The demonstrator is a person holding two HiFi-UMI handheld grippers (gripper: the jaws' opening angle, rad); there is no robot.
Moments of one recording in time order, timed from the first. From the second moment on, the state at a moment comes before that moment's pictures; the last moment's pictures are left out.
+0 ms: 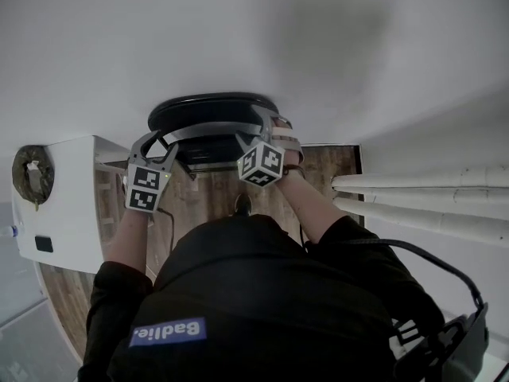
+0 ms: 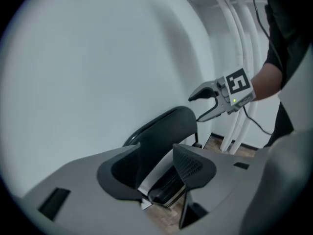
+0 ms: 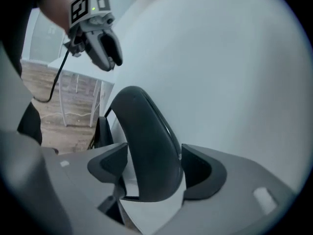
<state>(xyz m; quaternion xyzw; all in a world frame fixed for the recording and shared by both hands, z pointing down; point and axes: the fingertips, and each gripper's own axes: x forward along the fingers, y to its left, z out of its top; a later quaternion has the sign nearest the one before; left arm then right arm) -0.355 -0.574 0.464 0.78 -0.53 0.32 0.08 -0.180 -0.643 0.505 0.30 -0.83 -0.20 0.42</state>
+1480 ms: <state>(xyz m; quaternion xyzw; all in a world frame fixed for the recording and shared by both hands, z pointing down) -0.216 -0.320 0.379 0.90 -0.42 0.05 0.12 -0.171 -0.330 0.398 0.23 -0.96 0.13 0.07</state>
